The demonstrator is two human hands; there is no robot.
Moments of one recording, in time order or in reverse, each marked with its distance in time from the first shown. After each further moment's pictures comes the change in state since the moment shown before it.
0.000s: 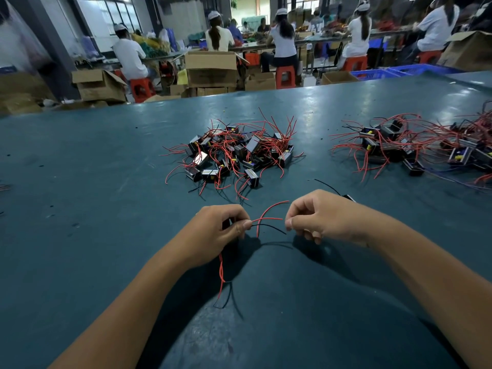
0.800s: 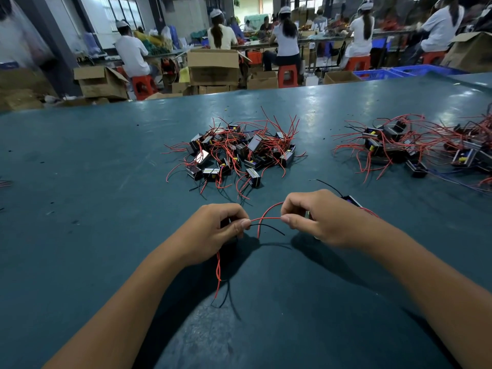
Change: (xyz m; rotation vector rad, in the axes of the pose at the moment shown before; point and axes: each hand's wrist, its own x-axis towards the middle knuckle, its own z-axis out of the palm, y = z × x) left_hand 0.000 -0.006 -0.003 -0.083 -0.024 -0.001; right_hand 0.005 0.008 0.000 -0.451 0.110 -0.354
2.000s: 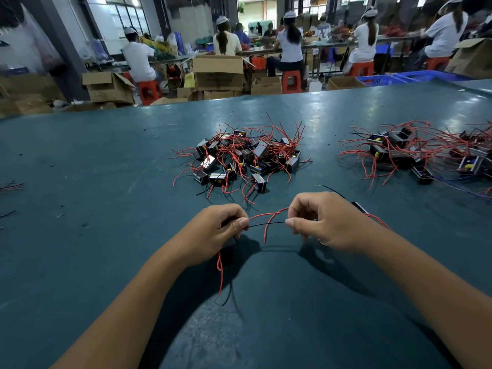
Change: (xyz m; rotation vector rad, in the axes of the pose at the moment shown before) left_hand 0.002 -0.012 -0.007 -0.068 0.002 0.012; right_hand 0.002 -0.002 0.004 0.267 0.094 0.057
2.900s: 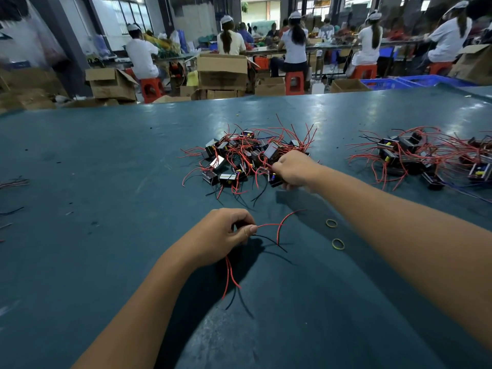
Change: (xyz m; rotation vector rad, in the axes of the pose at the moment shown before) left_hand -0.006 0.001 -0.011 0.209 -0.018 -0.069; right_hand 0.151 -0.003 0.007 -0.051 0.098 0.453
